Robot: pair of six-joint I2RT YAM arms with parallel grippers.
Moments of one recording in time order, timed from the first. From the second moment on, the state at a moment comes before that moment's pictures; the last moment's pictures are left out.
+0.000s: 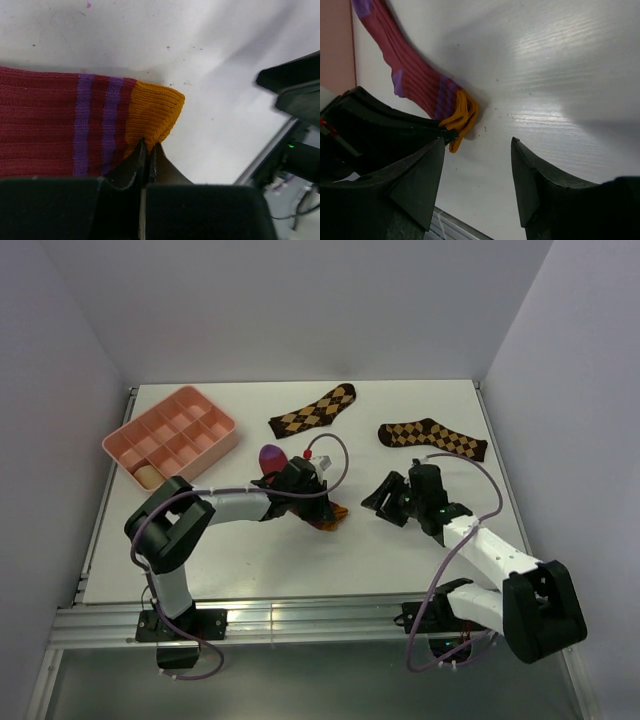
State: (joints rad) left arm -0.81 1.81 0.98 0.05 0.27 -0.65; right arm 0.27 1.08 0.49 -0.14 -0.25 0.86
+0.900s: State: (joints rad) left arm -0.71 1.81 0.92 0.16 0.42 -0.78; right arm 0.51 1.47 0.60 0.07 -0.18 1.14
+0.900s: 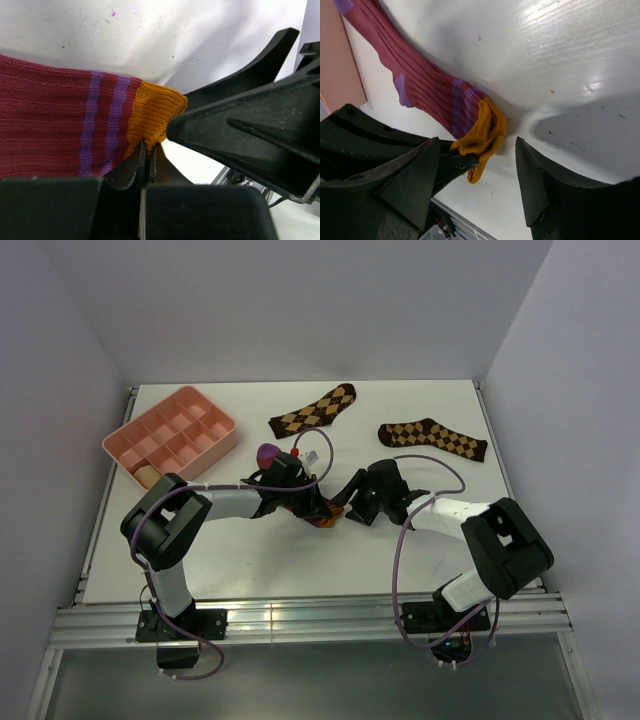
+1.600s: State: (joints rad) left arm -0.78 1.81 0.92 0.15 0.26 -0.69; right arm 0.53 1.57 0.73 -0.10 -0.16 1.17
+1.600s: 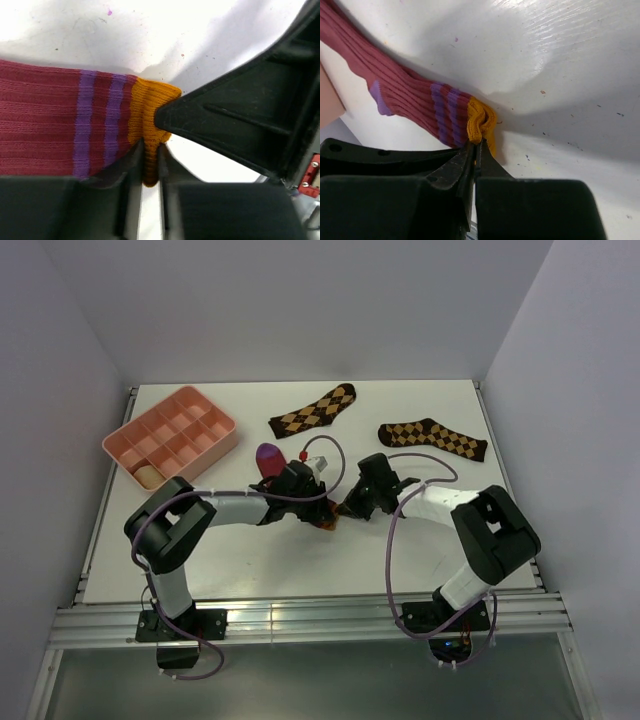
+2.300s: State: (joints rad) left arm -1.10 1.69 0.90 0.09 -0.30 -0.38; right arm 0.53 1.63 0.82 -0.23 -0.17 1.13
